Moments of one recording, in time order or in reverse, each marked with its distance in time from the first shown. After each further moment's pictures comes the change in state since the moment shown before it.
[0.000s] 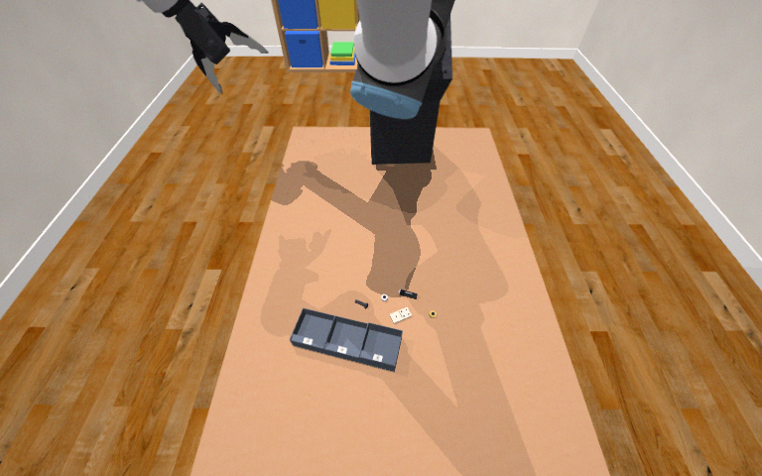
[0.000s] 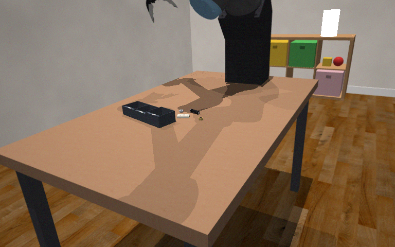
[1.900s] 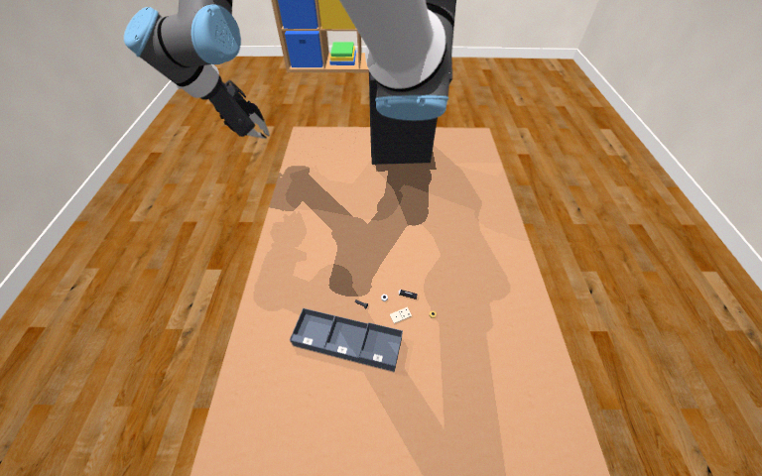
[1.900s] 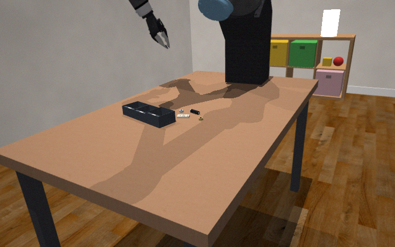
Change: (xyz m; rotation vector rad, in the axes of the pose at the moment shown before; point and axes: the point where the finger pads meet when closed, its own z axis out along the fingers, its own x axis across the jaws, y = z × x) arm 0.079 -0.045 0.141 -0.020 0.005 0.019
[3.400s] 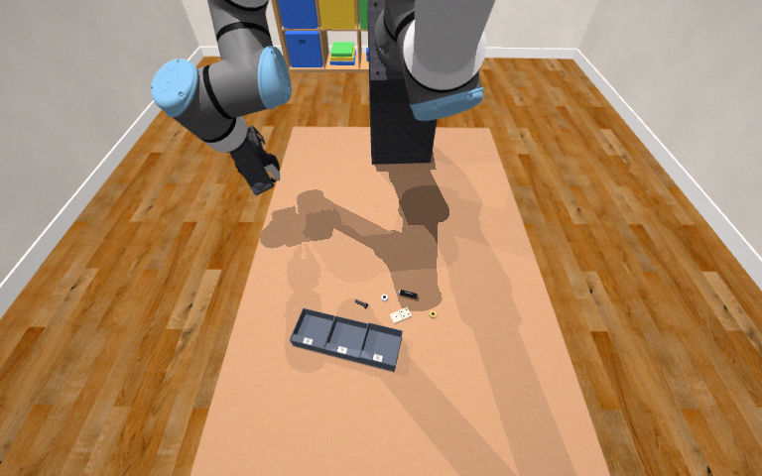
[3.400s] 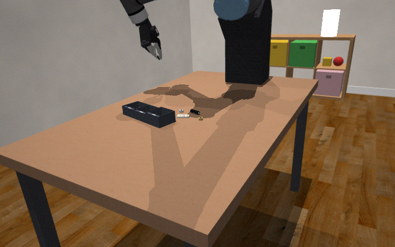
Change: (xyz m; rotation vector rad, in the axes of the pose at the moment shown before) arm 0.032 -0.163 -0.007 -0.121 0.155 0.161
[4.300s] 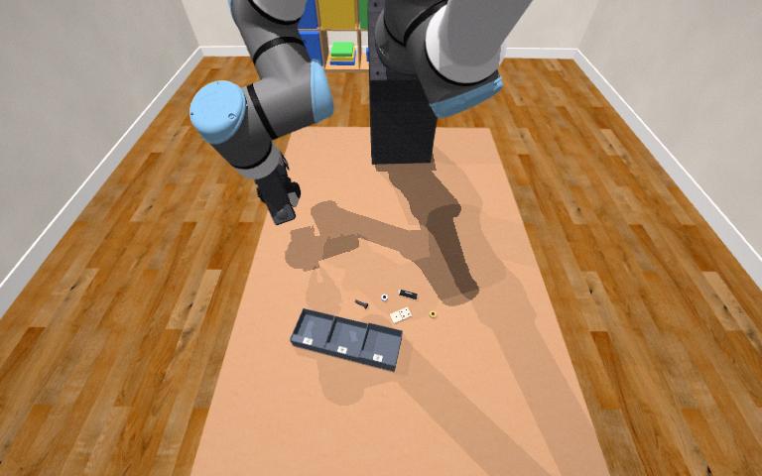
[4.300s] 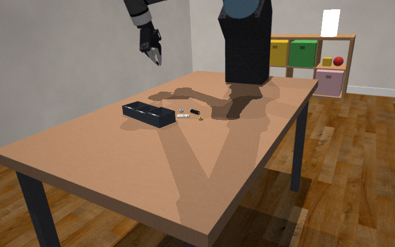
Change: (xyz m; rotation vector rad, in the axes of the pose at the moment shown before) arm -0.024 -0.100 -0.017 0.014 0.106 0.087
